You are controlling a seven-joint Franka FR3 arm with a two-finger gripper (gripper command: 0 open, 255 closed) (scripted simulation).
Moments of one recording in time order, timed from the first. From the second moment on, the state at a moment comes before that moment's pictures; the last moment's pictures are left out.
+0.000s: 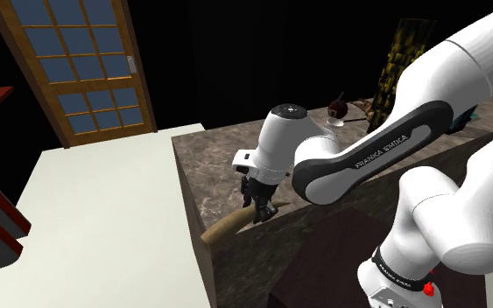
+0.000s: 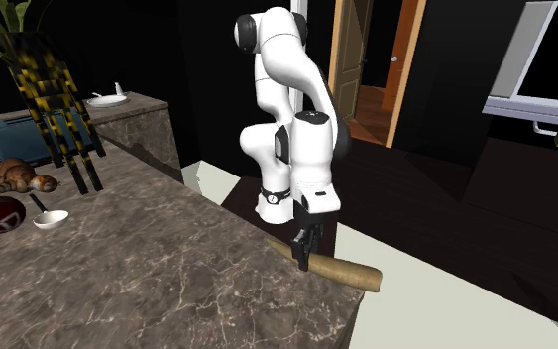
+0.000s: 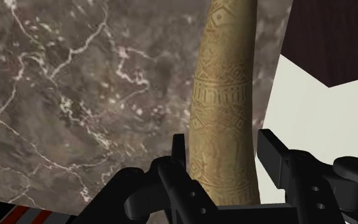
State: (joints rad) arm 0.51 -0.37 -0.06 -2.75 -0.07 2.57 -0.77
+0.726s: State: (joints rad) arm 0.51 -0.47 -0.06 -2.68 -0.06 2.40 -0.77
